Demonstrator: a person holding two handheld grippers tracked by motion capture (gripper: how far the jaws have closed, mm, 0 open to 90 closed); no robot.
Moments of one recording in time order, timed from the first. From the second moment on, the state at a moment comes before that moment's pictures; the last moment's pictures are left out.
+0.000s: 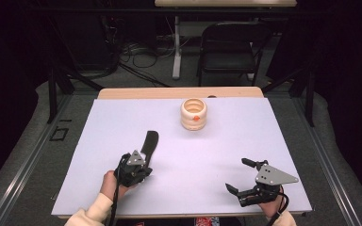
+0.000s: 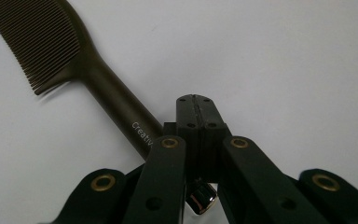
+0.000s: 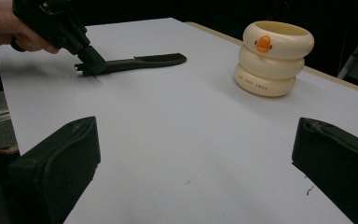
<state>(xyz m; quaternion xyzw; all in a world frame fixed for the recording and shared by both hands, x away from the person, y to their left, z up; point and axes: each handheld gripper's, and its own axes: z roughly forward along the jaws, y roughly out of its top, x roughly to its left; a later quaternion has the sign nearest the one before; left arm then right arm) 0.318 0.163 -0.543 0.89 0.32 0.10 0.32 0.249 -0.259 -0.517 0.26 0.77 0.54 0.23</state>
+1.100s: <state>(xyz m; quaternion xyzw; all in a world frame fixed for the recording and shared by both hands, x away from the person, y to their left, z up) 0.328 0.180 -0.543 0.87 0.35 0.12 0.31 0.250 -0.258 -0.517 0.26 0.77 0.54 0.23</state>
